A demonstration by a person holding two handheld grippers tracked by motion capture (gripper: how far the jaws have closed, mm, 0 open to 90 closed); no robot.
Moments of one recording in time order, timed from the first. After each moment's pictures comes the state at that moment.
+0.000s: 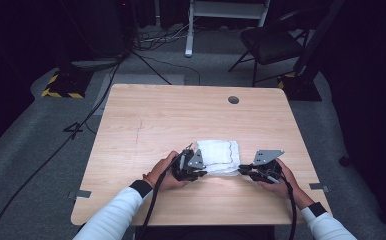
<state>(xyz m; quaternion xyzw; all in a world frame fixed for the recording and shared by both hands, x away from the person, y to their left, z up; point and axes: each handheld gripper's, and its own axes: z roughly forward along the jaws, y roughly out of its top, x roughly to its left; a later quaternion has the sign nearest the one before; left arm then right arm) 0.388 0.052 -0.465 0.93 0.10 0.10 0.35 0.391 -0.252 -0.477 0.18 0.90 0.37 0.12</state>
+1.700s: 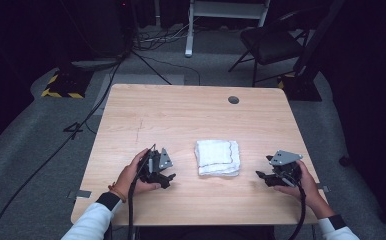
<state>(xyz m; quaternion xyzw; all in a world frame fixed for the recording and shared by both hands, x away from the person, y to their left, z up) 0.365 0.137 -0.468 0.91 0.25 0.20 0.27 0.375 -0.296 -0.464 0.27 0.89 0.30 0.23</state>
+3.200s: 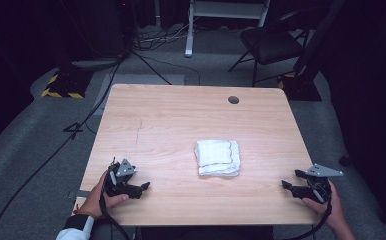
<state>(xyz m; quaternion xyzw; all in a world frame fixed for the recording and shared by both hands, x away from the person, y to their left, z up) 0.335 0.229 -0.504 0.85 0.37 0.14 0.35 0.343 -0.394 -0.503 0.43 0.81 0.36 0.19</state>
